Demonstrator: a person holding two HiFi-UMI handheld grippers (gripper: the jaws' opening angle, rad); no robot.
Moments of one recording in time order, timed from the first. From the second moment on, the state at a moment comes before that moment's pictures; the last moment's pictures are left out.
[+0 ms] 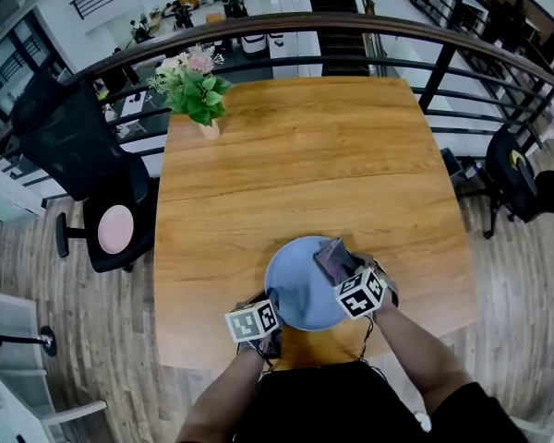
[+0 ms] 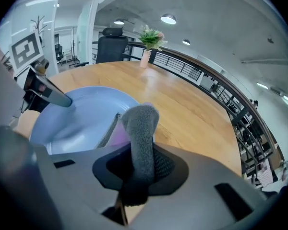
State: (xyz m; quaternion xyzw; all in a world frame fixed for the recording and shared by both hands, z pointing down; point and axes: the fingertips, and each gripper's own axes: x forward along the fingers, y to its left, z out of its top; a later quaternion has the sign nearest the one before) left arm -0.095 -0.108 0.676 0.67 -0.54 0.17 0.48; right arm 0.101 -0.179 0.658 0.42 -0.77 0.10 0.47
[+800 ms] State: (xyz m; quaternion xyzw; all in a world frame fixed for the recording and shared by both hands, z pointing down) left arm -0.101 -0.092 0.570 0.73 -0.61 0.14 0.27; right arm 0.124 -0.166 0.525 0.44 -0.87 0.14 0.17
